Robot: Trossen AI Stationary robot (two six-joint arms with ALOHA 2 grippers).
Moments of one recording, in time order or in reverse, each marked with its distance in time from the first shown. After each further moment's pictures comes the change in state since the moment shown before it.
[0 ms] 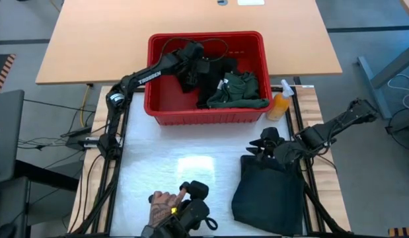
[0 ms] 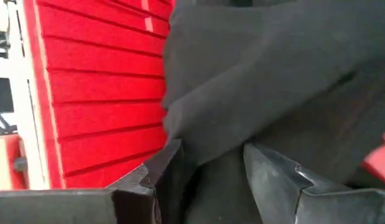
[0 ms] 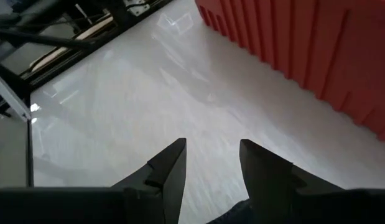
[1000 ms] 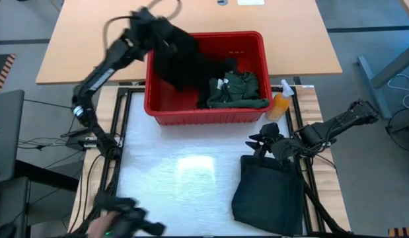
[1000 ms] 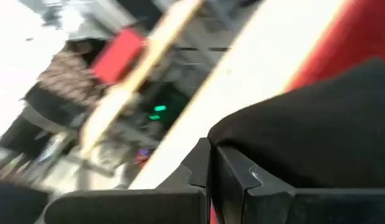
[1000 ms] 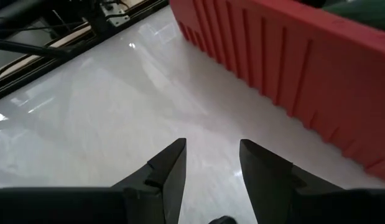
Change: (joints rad) left arm 0.095 -0.485 -0.002 -0.002 -0.234 -0.477; right arm -0.053 0.000 0.000 -0.006 0.052 -0.082
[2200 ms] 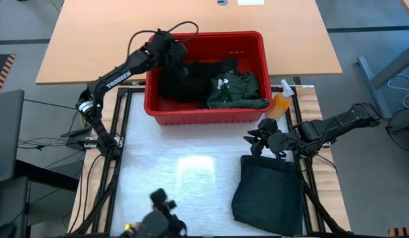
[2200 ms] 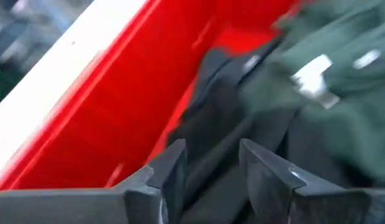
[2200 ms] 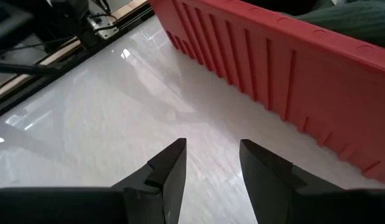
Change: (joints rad) left arm -0.013 0.099 -0.279 0.041 0.498 -0.277; right arm -0.102 0.000 0.000 0.037 -0.054 0.004
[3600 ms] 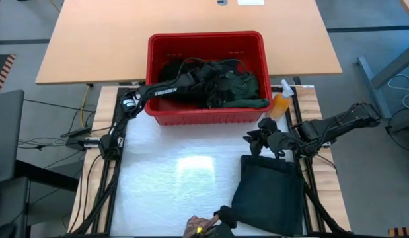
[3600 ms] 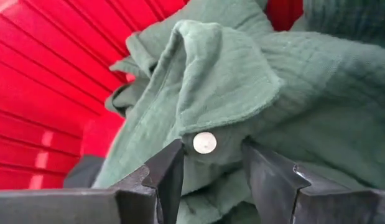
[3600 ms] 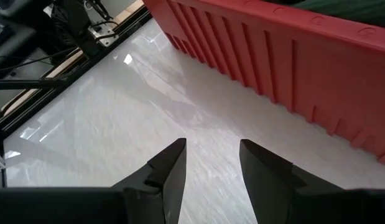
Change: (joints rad) left arm -0.259 0.489 0.234 0.242 0.117 0.344; right arm -0.007 0.003 0.000 0.006 -0.020 0.082
